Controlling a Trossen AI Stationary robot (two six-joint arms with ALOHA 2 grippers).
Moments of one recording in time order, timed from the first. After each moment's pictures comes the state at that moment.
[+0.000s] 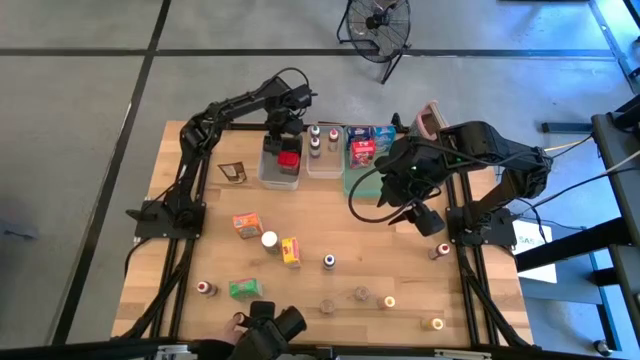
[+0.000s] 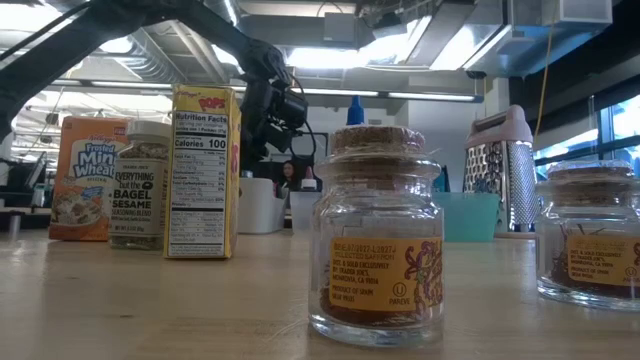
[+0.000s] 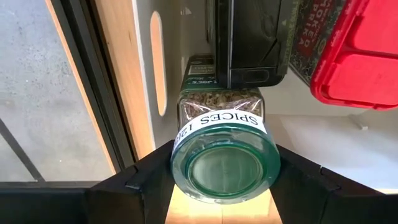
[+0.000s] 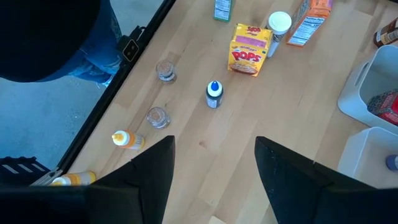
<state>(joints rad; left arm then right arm) 0.73 2.14 1.89 -1.42 -0.17 0.72 0.13 1.59 2.10 -1.52 -0.26 -0.29</state>
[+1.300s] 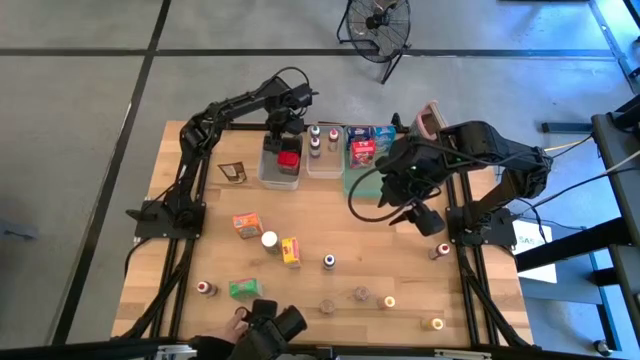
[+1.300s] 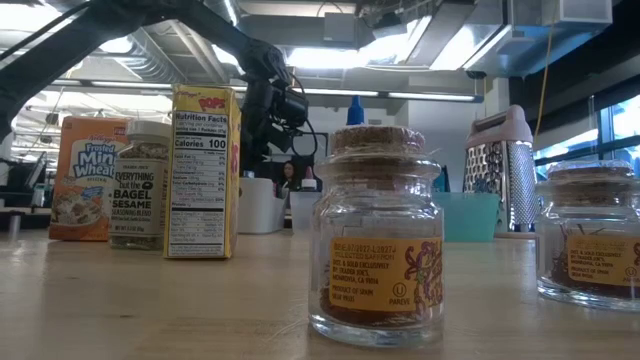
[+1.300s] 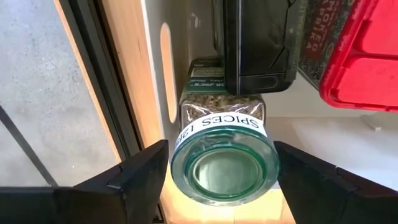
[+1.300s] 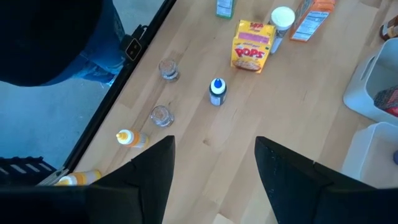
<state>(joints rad) 0.73 2.14 1.89 -1.39 -0.18 0.76 0.13 1.59 2.10 -1.54 -0.27 -0.27</state>
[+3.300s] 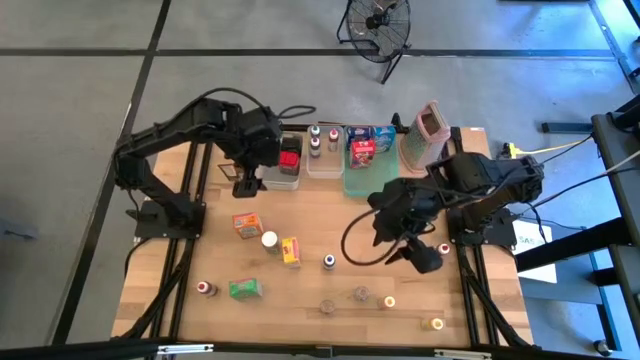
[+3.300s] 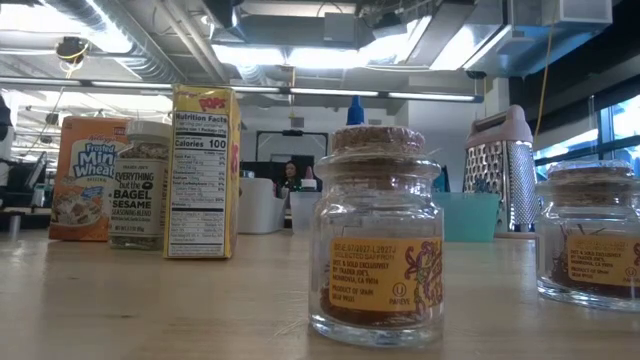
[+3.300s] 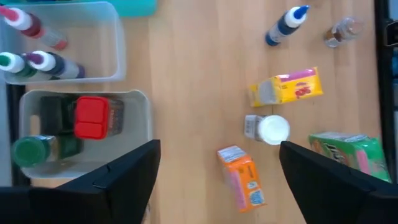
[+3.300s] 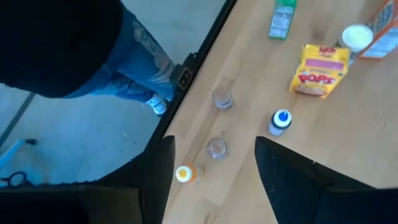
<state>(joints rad) 0.21 1.52 1.89 -1.57 0.14 0.21 0.35 1.66 2.10 -1.38 -0.30 0.01</state>
